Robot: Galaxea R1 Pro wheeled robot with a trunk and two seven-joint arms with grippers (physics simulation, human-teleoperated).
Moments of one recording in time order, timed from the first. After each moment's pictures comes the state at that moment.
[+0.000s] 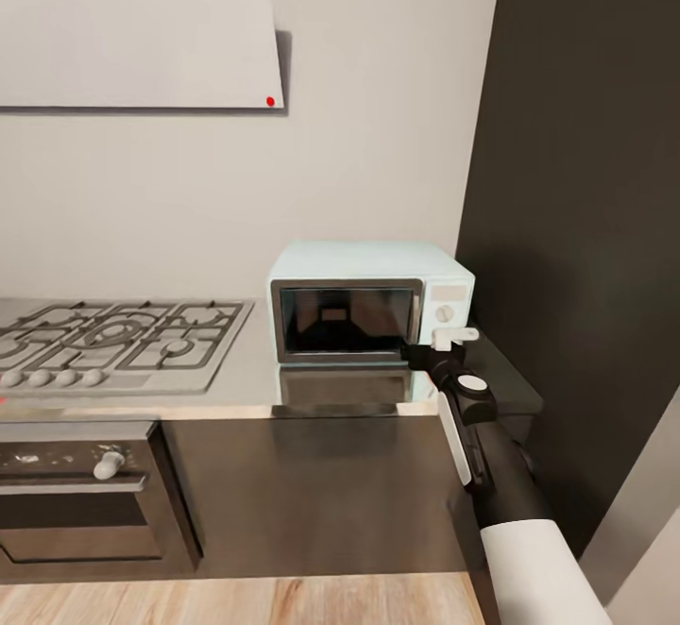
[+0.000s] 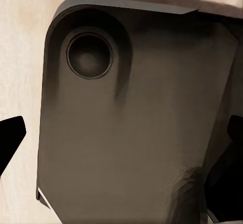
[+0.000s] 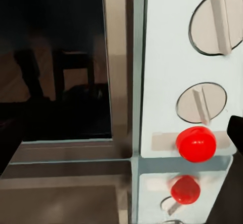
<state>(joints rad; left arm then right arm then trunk) 0.00 -0.03 0.01 -0.04 0.16 -0.04 -0.01 -0.65 0.15 0.00 -1.29 0.09 0.48 -0.06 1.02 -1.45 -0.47</state>
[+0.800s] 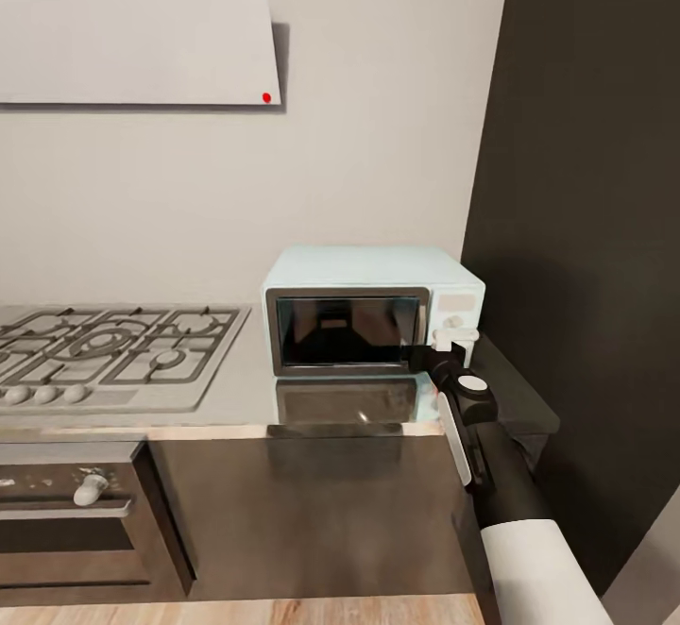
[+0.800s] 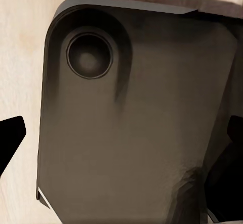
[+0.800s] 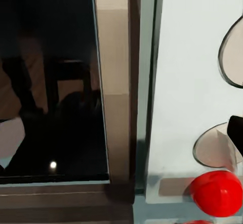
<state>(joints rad) 0.00 -0.03 0.01 -0.04 0.16 -0.04 -0.01 -0.65 0.14 0.00 -1.29 0.09 0.48 -0.06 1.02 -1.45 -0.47</state>
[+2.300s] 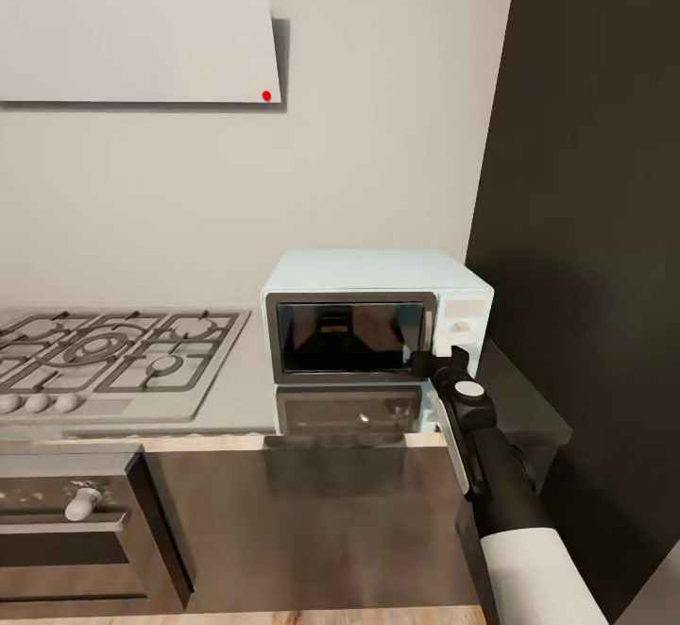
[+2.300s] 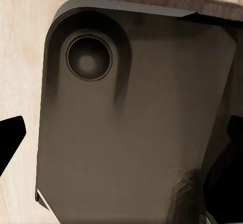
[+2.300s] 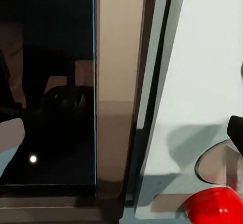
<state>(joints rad) 0.00 -0.03 0.01 -0.05 0.16 -0.04 0.00 -0.62 0.15 0.01 -1.30 0.19 0.49 -0.06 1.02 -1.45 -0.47</state>
